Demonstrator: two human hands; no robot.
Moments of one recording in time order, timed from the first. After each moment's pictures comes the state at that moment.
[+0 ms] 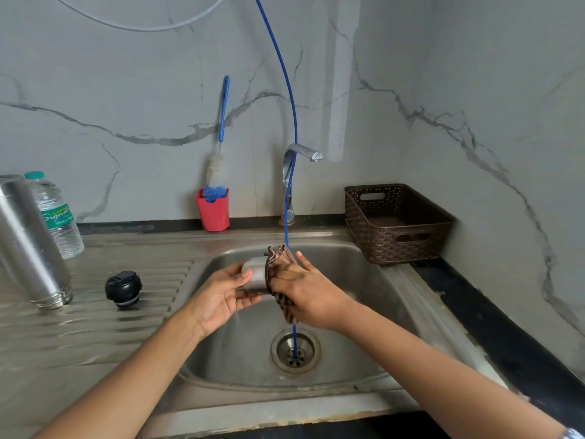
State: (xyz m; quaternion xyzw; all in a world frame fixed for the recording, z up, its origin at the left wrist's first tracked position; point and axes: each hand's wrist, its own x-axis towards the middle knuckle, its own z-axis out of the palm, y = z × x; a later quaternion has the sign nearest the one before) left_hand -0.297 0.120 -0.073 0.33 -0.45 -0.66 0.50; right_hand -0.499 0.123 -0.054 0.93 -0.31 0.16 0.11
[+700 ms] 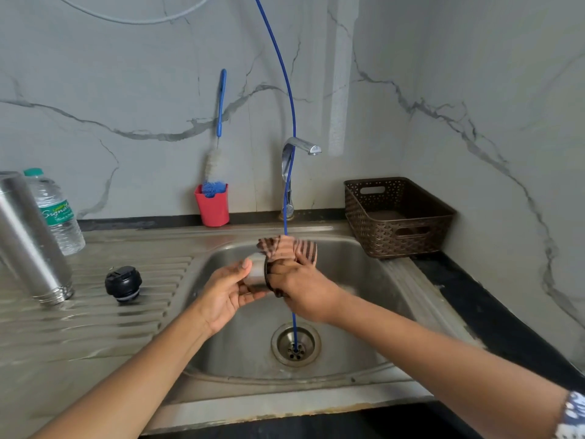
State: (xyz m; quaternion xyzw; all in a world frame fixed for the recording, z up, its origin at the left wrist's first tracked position) left_hand -0.310 0.127 -0.076 0.35 -0.44 -0.63 0.53; right_hand -0.493 0.128 -0.045 0.93 -0.31 0.17 0.07
